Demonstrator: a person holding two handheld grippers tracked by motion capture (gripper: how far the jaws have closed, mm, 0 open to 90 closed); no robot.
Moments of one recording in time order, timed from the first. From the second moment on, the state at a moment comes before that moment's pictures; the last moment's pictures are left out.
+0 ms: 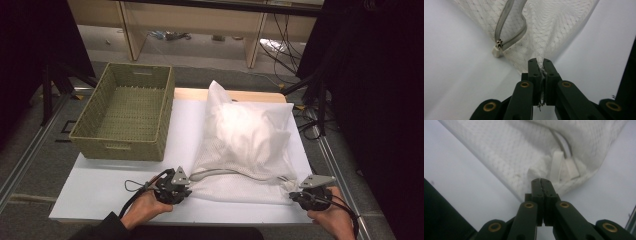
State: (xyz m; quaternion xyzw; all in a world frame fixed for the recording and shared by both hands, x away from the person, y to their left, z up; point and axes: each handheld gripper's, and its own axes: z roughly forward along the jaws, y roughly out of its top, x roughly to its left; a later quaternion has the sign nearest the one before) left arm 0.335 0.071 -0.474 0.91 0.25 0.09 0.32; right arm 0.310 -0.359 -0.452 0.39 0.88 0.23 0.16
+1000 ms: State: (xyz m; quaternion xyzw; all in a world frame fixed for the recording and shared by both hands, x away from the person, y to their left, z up) left arm 0.315 0.088 -0.450 0.86 0.31 0.12 0.39; right arm 0.308 -0.317 -0.433 0.42 0.80 0.39 0.17
